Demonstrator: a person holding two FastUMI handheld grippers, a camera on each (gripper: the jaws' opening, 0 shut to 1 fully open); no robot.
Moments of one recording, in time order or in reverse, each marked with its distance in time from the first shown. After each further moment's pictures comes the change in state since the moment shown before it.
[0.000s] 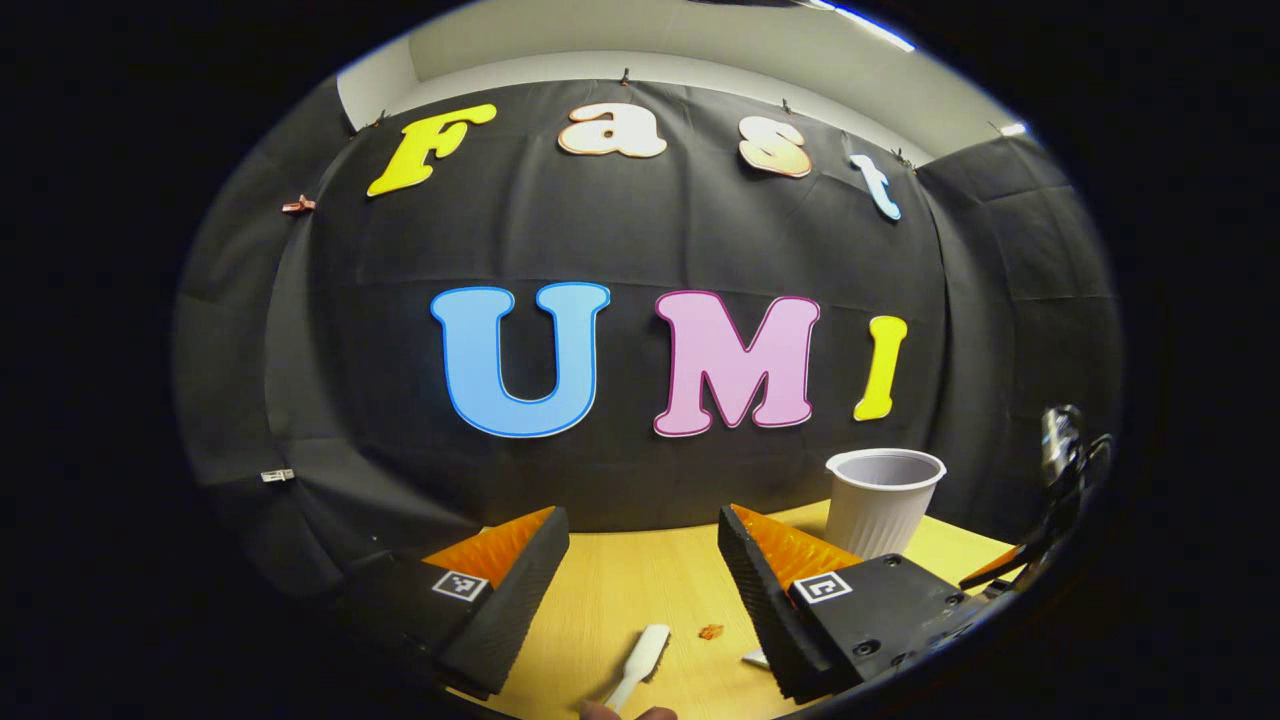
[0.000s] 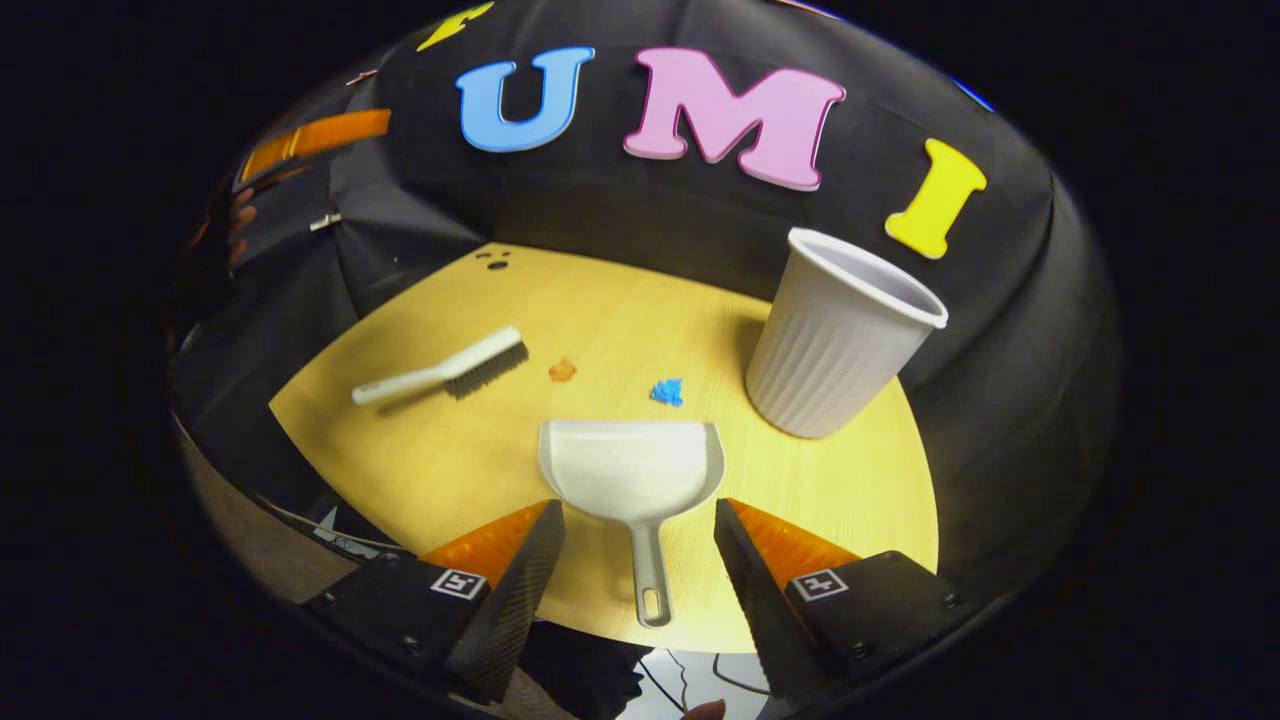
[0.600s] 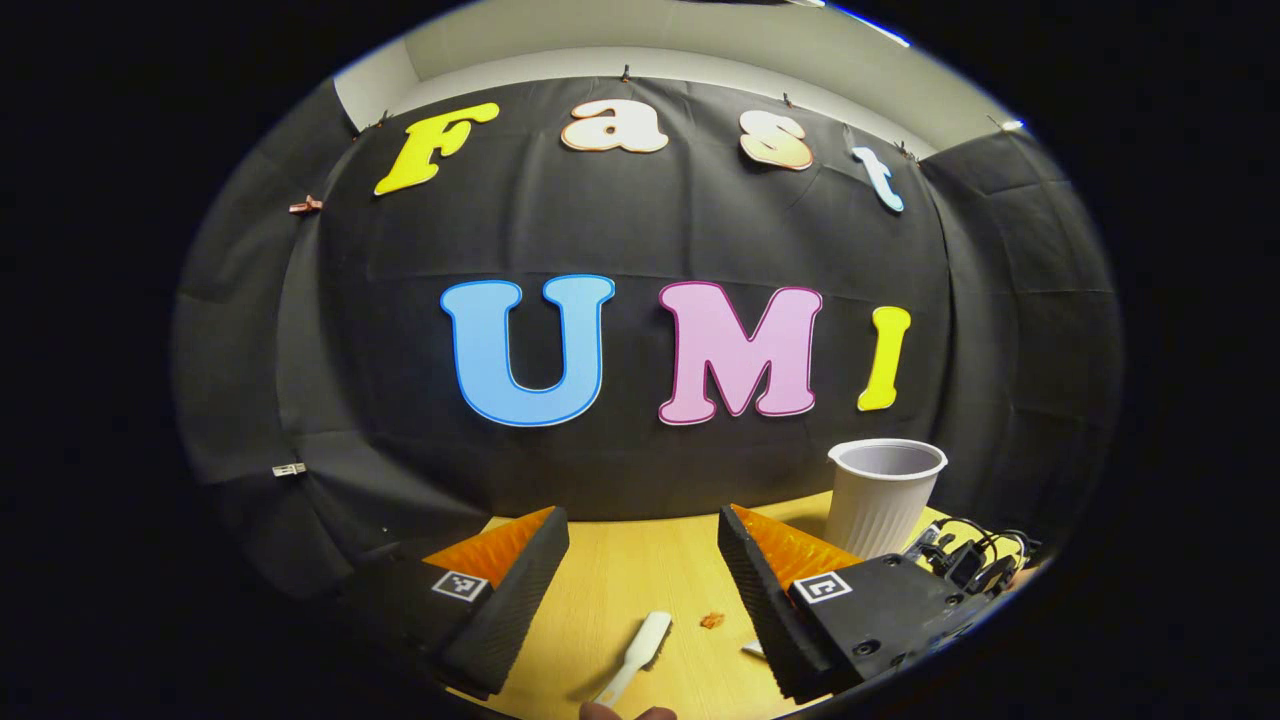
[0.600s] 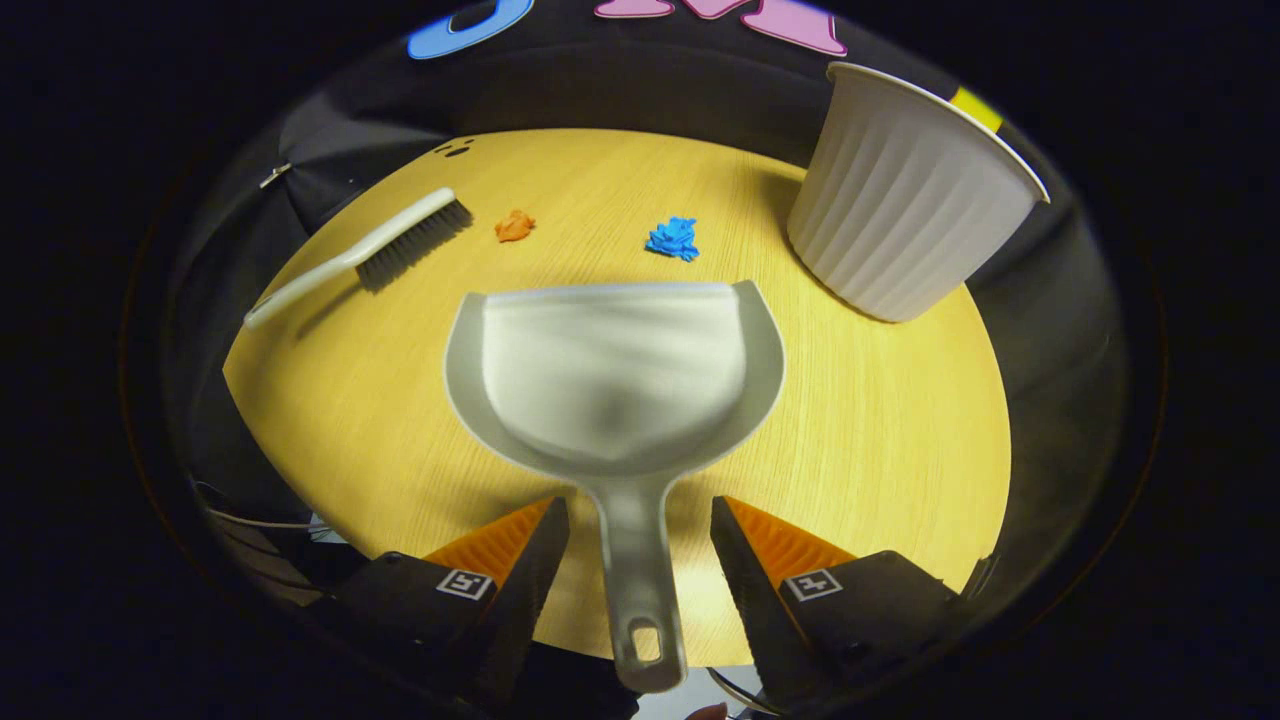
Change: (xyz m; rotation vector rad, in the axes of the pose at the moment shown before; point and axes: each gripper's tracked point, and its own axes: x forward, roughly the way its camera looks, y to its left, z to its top) left arm -0.010 -0.002 -0.011 0.016 0.023 0.043; right arm 0.108 0.001 -0.093 0.061 0.323 0.037
